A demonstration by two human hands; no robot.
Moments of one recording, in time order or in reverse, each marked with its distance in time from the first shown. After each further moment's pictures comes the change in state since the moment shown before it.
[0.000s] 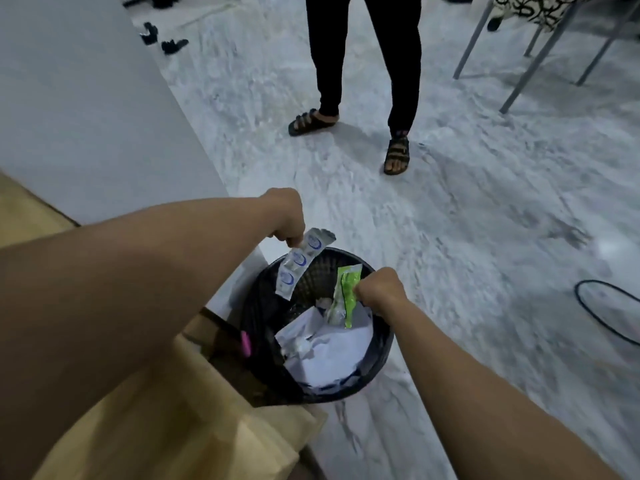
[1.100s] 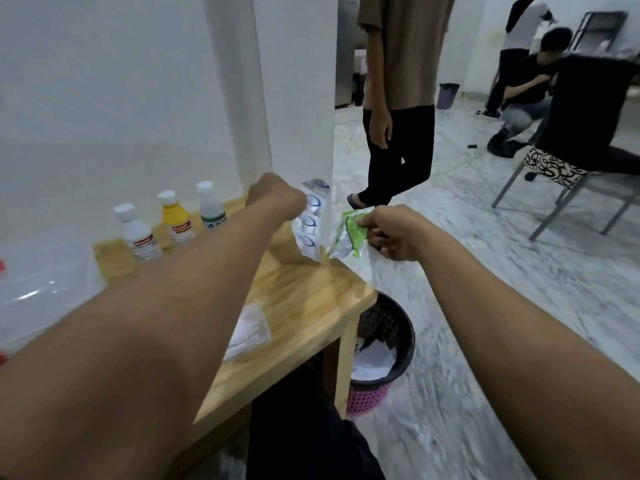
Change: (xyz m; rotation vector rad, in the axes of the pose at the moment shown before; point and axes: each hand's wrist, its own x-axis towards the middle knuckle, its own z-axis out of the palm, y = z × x) left_hand -0.321 -0.125 -0.033 -0.929 0.698 -0.336; right_hand -0.315 -0.146 -0.072 0.096 -0.254 -0.431
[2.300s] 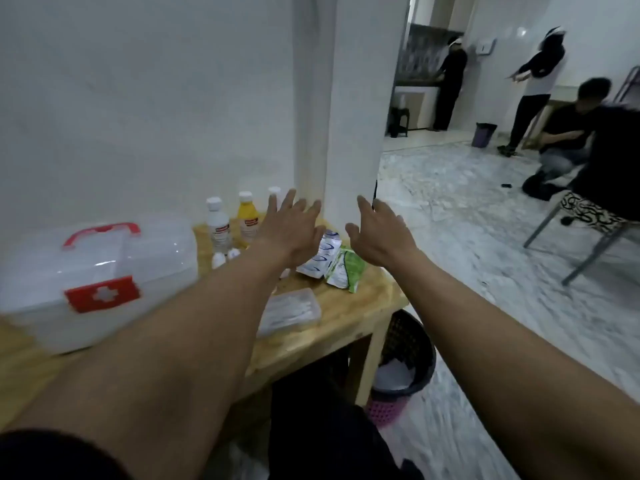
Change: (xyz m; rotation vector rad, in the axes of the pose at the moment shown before) left_hand -0.050 -0.085 -0.042 0.731 0.110 0.556; right_hand -0.049 -0.017 0.087 -1.001 0.300 -0.668
